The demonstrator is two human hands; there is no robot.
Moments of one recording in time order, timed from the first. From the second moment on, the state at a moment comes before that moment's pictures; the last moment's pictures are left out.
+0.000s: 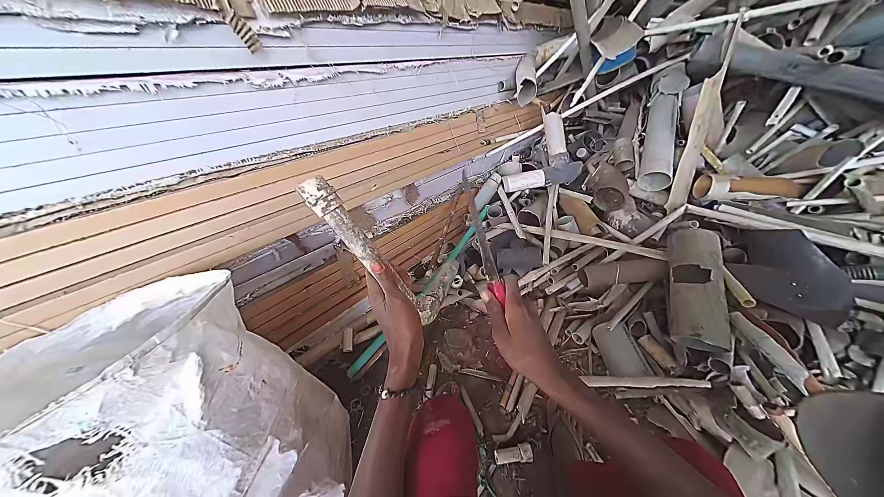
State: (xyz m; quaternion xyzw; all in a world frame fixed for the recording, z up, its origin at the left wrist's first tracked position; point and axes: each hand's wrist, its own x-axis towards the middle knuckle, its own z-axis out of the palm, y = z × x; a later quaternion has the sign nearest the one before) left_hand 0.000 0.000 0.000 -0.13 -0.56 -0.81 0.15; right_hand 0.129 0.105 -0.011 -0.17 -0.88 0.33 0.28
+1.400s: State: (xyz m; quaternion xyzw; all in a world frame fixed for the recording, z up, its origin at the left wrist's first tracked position) left_hand 0.034 0.023 -0.027 -0.34 -0.66 -0.54 0.40; right_hand 0.146 0.142 0.021 -0.08 -0.58 0.78 0.21
